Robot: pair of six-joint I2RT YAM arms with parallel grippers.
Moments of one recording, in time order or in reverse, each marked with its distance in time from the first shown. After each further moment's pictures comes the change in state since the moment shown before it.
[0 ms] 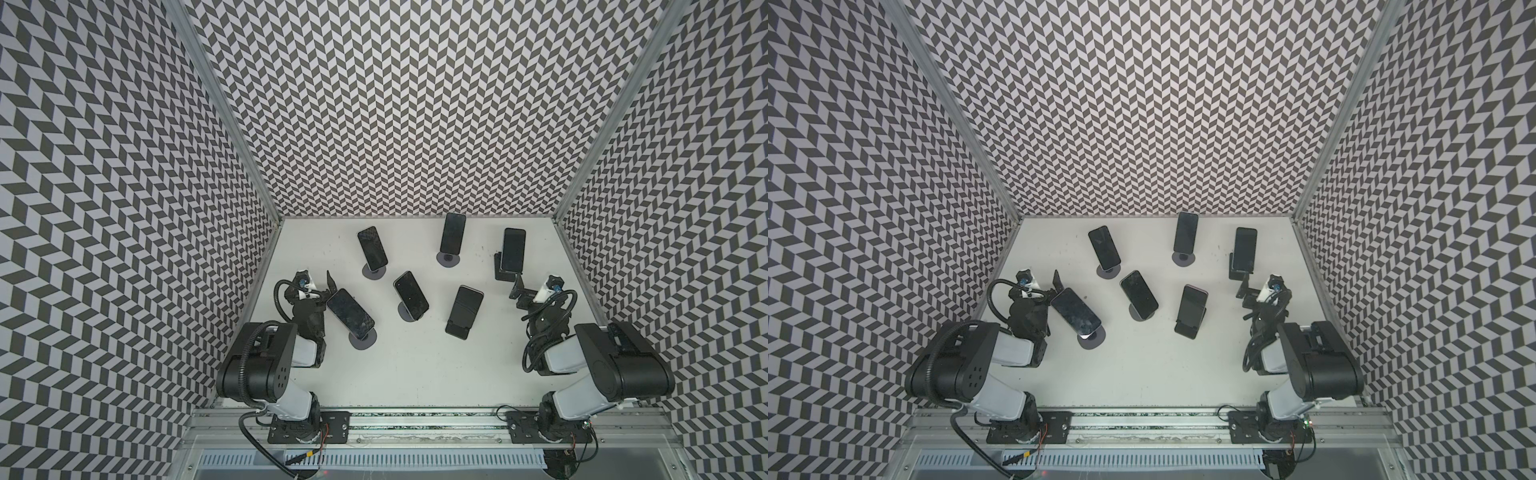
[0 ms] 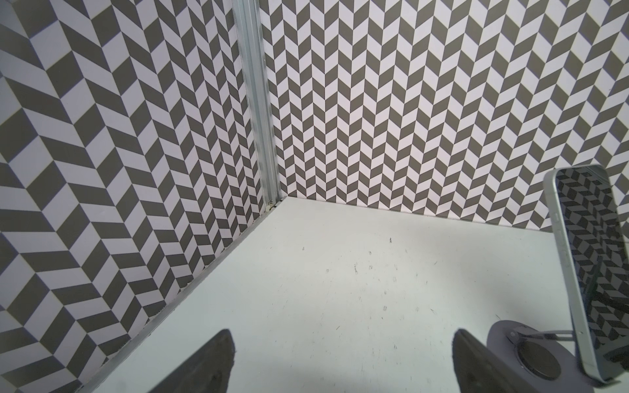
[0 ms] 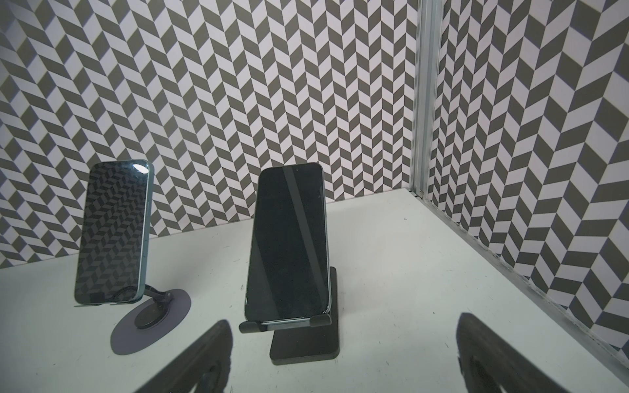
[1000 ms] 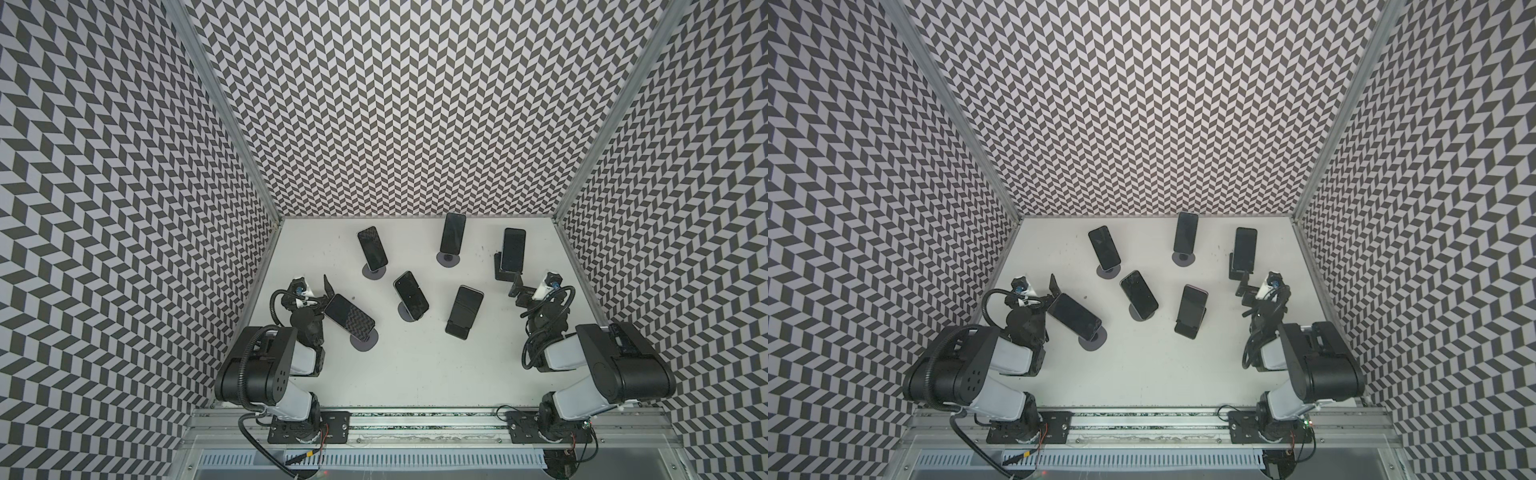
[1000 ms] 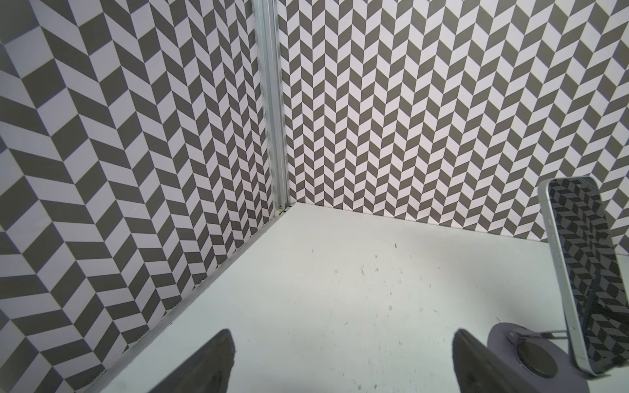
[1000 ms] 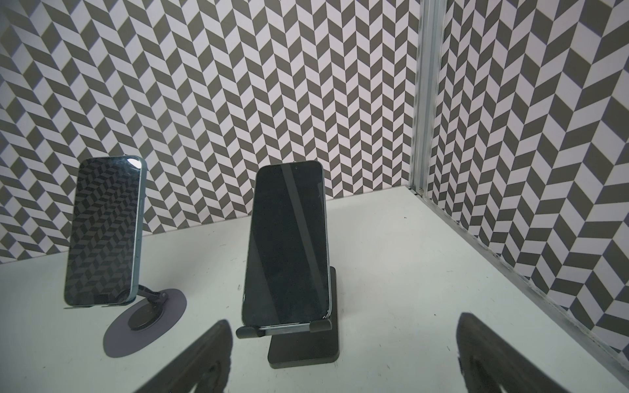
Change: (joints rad) left arm 0.002 -0.020 -0.079 0.102 -0.026 -0.008; right arm 0.007 -0.013 0.021 -0.054 0.010 -0.005
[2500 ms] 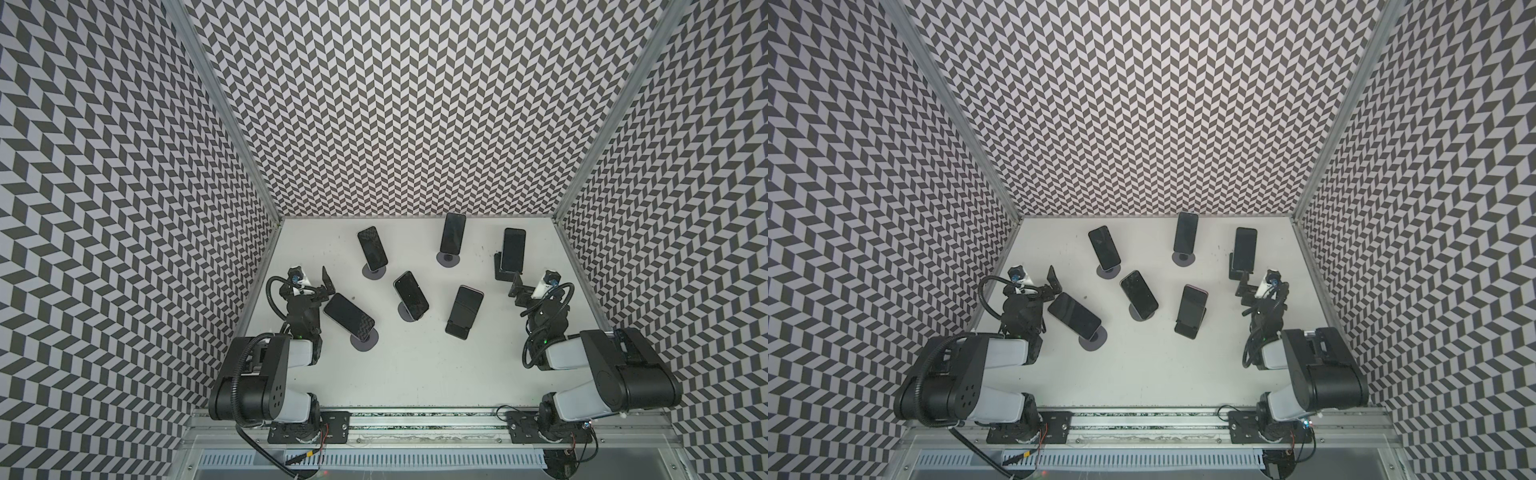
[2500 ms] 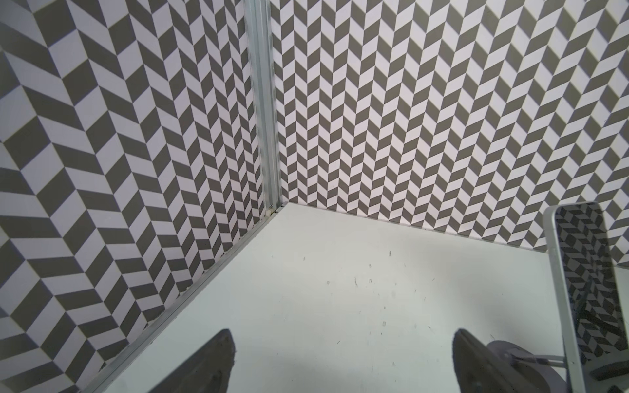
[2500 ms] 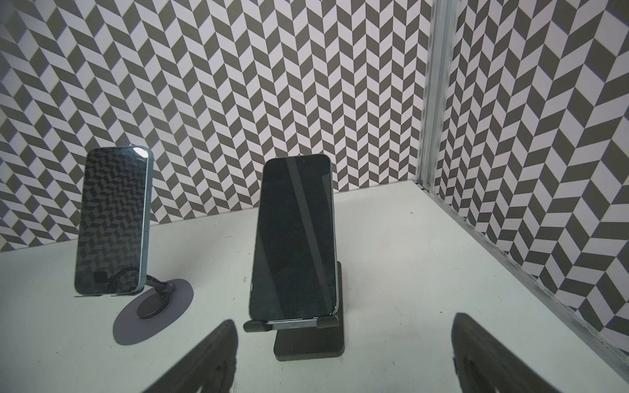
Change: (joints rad) left arm 0.053 -0.090 0.111 -0.254 0.061 -0.047; right arm 0.000 -0.051 0.017 -0.094 -0.039 -0.004
